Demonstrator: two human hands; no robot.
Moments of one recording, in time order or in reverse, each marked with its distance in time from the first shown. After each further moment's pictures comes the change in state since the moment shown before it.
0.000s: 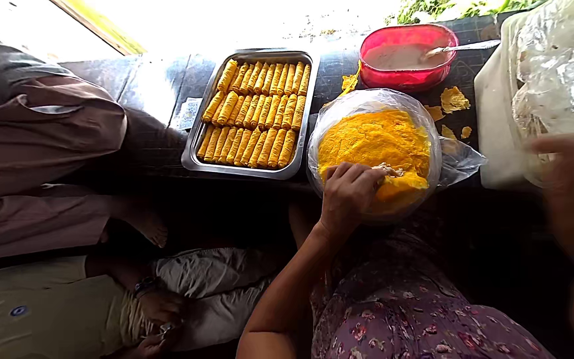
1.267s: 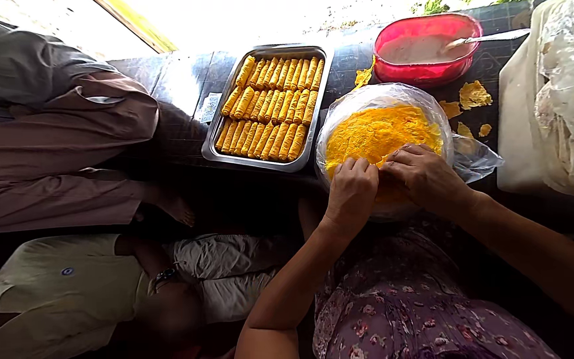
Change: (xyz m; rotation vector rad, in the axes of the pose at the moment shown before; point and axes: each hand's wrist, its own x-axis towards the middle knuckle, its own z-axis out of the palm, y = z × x) left_hand 0.011 0.017 -0.005 0.341 -0.335 -0.121; right_hand 0.035 -0.001 0.133 0.186 -0.302 -0.436
